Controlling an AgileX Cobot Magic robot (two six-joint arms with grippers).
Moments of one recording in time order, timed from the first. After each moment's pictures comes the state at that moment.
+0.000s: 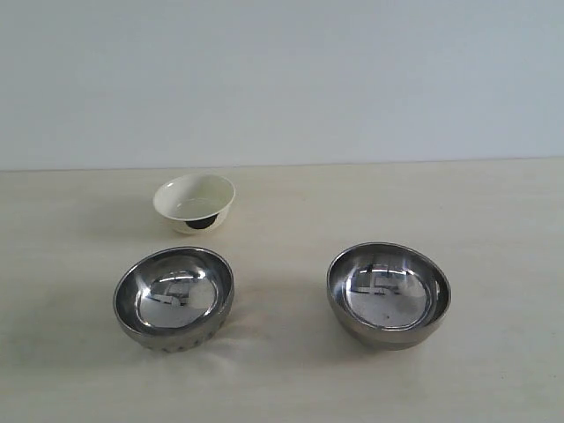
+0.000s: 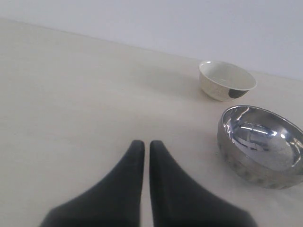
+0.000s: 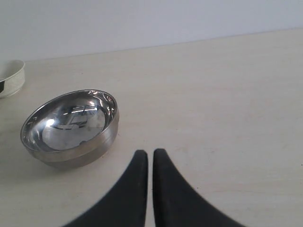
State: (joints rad) left arm -0.01 0.00 0.00 0.05 0.36 -0.23; right arm 0.14 0.01 0.00 0.05 0.35 0.11
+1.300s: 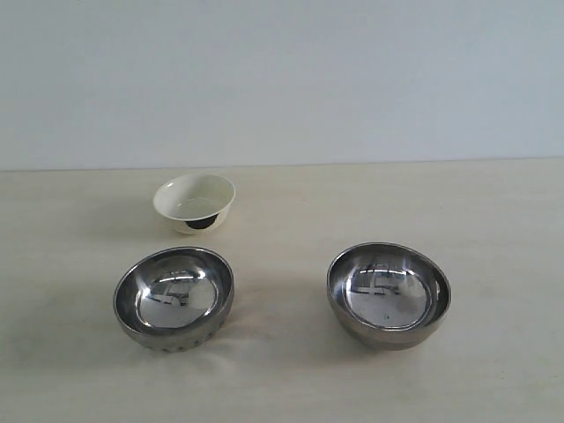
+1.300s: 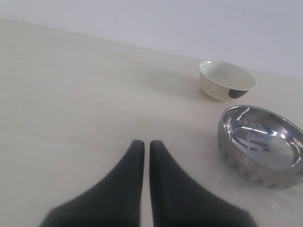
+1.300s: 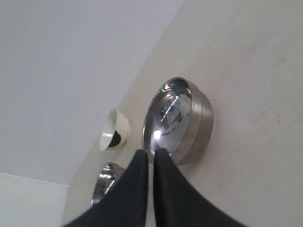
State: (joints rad) left arm -0.01 0.00 0.00 0.05 0.36 -0.23; right arm 0.14 0.01 0.00 0.54 0.35 0.55
